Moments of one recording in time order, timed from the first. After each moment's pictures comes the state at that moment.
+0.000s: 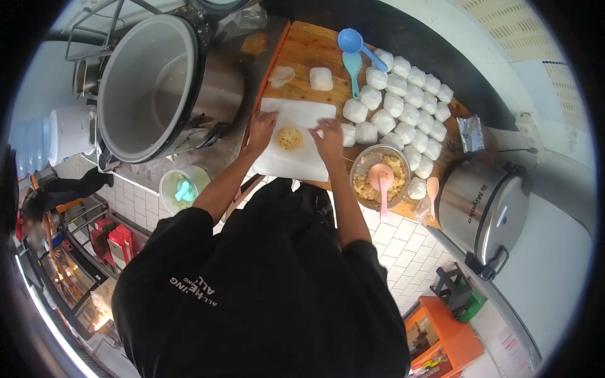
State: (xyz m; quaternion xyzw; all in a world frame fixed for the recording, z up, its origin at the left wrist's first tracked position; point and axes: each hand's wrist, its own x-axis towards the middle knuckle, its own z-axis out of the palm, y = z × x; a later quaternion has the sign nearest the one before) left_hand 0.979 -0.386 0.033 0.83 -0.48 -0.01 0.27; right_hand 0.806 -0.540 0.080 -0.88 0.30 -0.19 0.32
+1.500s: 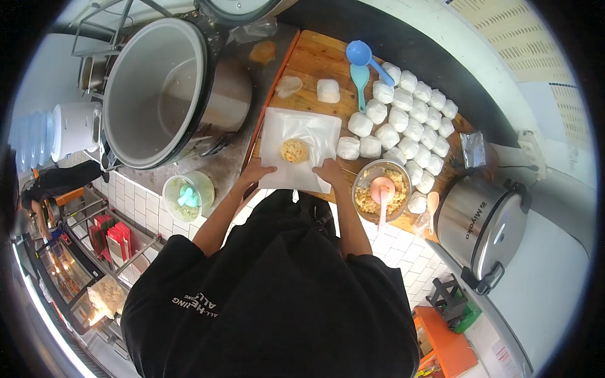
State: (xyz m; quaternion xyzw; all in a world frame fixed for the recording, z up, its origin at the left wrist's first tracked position) left_hand 0.944 -0.299 0.033 0.78 -0.15 -0.50 0.34; right_hand 0.762 -0.533 0.009 -0.84 0.35 0.23 0.34
